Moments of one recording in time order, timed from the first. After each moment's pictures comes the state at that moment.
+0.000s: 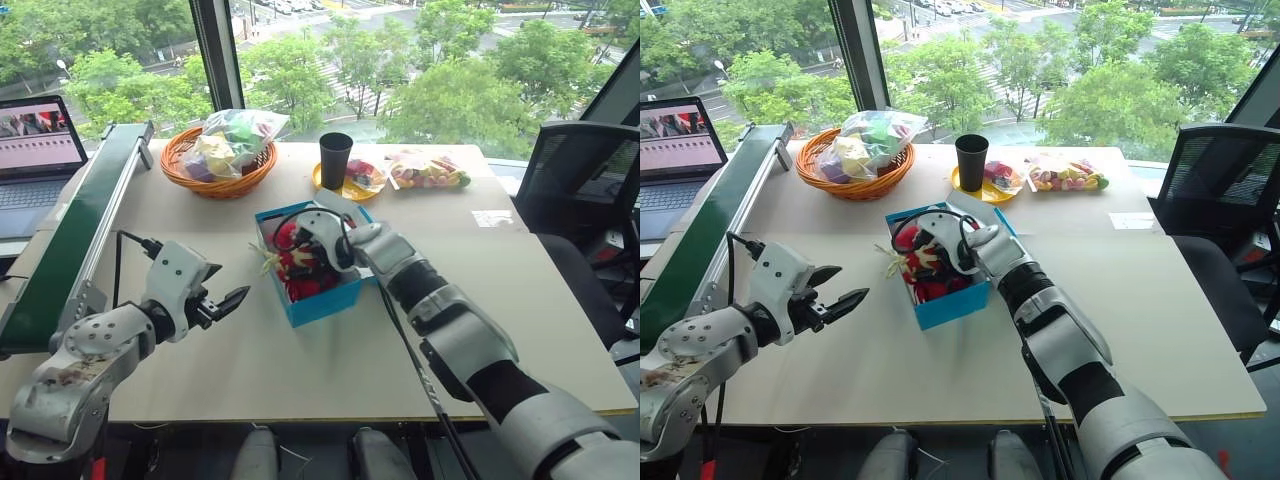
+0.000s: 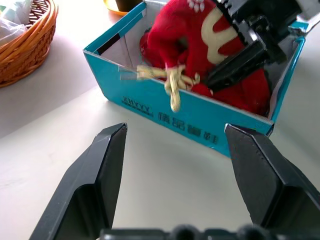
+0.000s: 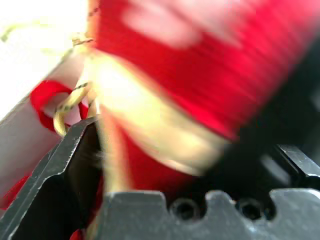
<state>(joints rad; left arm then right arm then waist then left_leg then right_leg) -0.09 0.73 0.21 -0.66 -0.52 0.89 -0.45 -1.16 -0.20 0.35 0.77 0.04 0.64 0.79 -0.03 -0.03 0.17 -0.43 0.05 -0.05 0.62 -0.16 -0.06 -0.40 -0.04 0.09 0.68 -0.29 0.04</state>
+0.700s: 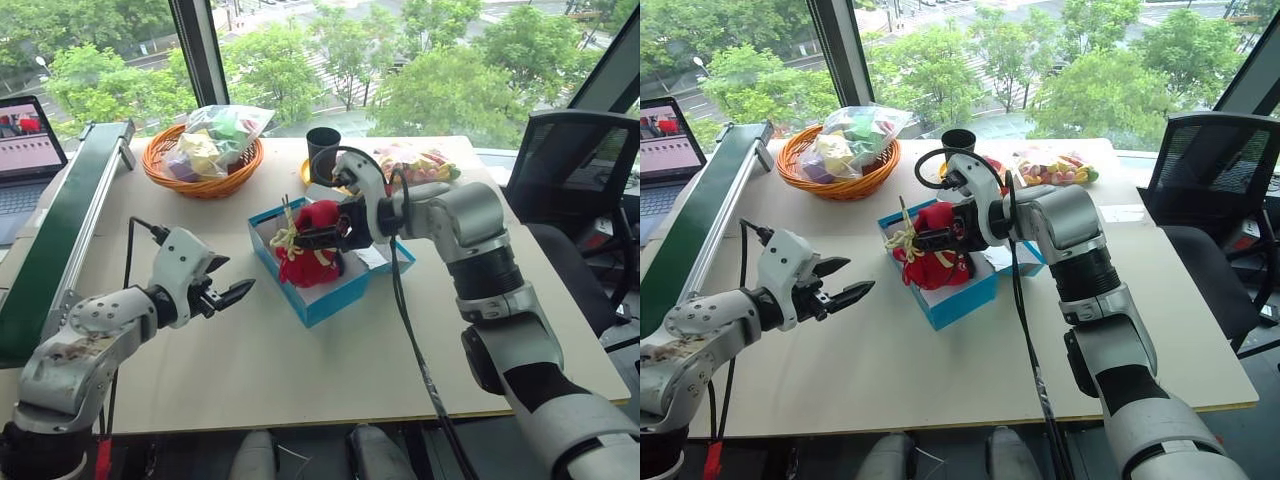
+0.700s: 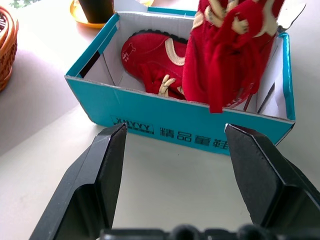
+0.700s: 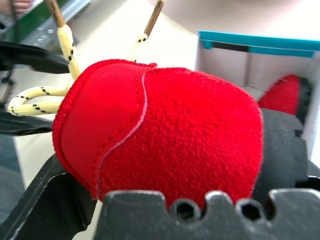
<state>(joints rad) -0.19 0.76 0.18 -0.57 -0.51 0.85 -0.54 -1.10 -0.30 0.17 0.31 0.29 1.09 0.81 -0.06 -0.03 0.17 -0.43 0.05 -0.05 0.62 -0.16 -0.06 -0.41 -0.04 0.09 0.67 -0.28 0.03</state>
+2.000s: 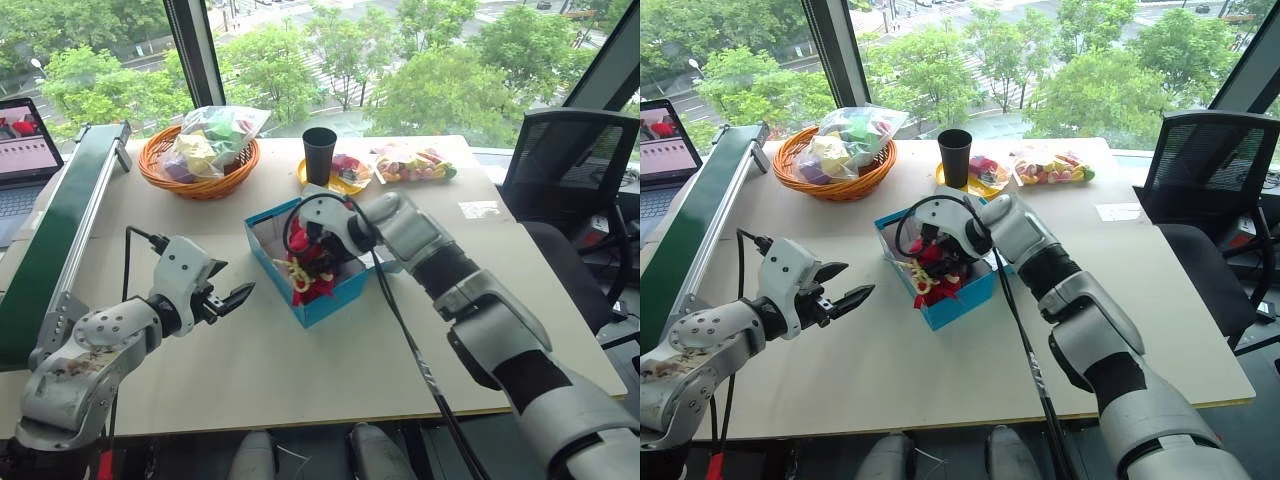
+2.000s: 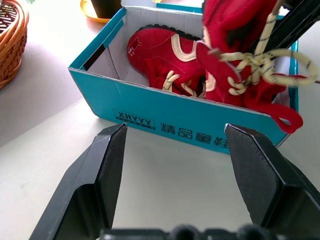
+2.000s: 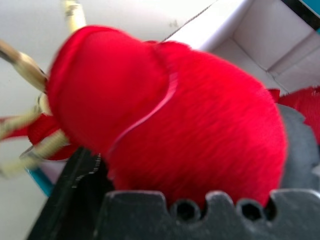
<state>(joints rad) -0.11 0.72 0.19 -0.65 -0.51 0.88 -0.44 -1.23 -0.20 0.52 0.76 -0.02 0.43 1.06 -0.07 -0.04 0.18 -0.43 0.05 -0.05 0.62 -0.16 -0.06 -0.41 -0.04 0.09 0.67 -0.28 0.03</state>
